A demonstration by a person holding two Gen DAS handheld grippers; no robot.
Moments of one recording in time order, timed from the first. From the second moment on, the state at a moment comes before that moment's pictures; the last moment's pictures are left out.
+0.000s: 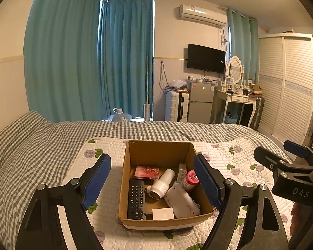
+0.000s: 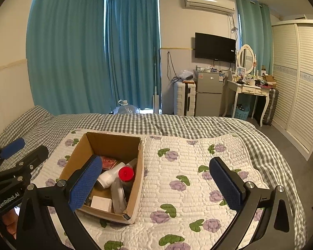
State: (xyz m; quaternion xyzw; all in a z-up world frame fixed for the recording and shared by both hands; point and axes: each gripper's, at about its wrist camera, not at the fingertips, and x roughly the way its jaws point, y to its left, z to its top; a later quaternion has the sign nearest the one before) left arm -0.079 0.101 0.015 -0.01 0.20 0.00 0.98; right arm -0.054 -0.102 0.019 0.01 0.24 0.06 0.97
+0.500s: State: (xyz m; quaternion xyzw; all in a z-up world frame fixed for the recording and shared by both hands) left arm -0.078 0.099 0.013 0.00 0.21 0.00 0.98; right arm -0.052 -0.099 0.014 0.00 0.24 0.06 0.97
